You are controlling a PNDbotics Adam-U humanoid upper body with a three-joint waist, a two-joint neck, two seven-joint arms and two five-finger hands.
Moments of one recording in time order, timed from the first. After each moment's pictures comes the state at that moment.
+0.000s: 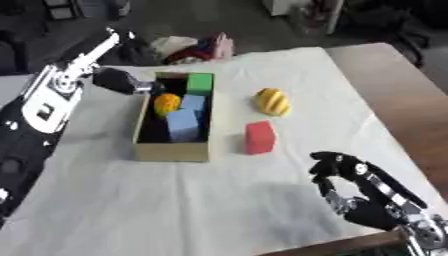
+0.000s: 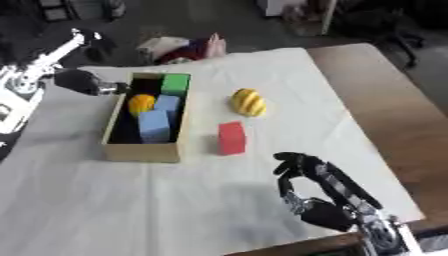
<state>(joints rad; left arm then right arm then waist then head) -0.79 0.57 -0.17 -1.25 -0.36 -0.10 -0.22 -0.18 -0.26 0.14 -1.71 0.25 -0.21 0.41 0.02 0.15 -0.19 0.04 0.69</state>
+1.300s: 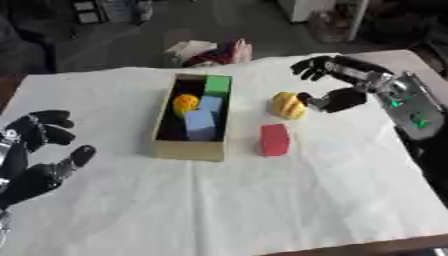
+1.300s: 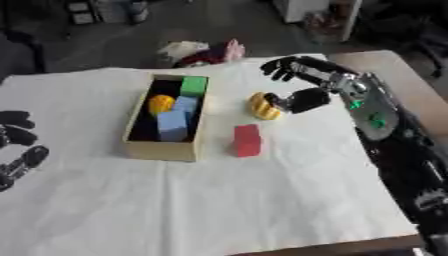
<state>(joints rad) -0.11 0.28 -0.02 -1.82 -0.11 -0.01 -0.11 -0.86 -0.37 0.06 -0.84 0.67 -0.28 0.52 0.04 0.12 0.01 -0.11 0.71</state>
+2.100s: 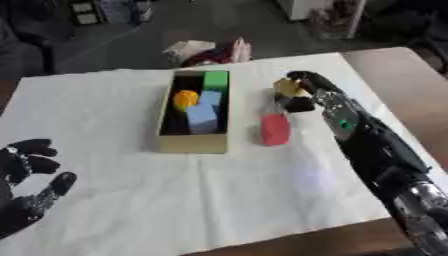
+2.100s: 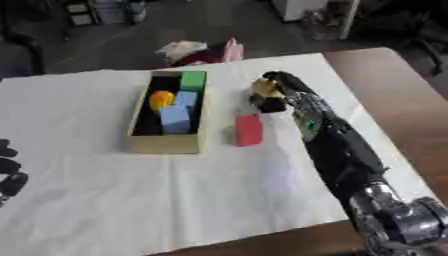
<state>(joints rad) -0.09 0.24 -0.03 -1.83 -0.11 -0.02 -0.14 -0.92 -0.31 -0.08 -0.57 0.90 -0.07 0.04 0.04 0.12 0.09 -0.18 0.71</state>
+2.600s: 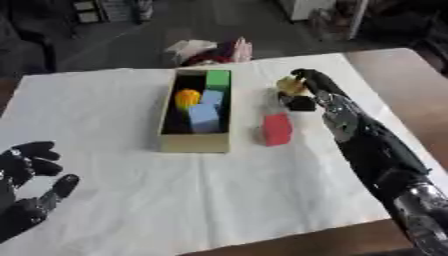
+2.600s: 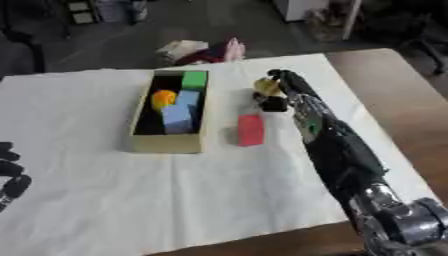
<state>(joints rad) -0.09 0.24 -0.03 -1.83 -0.12 -0.02 -0.14 -0.92 -0.31 -0.09 -0.57 0.89 -0.06 -0.05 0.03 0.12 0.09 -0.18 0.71</state>
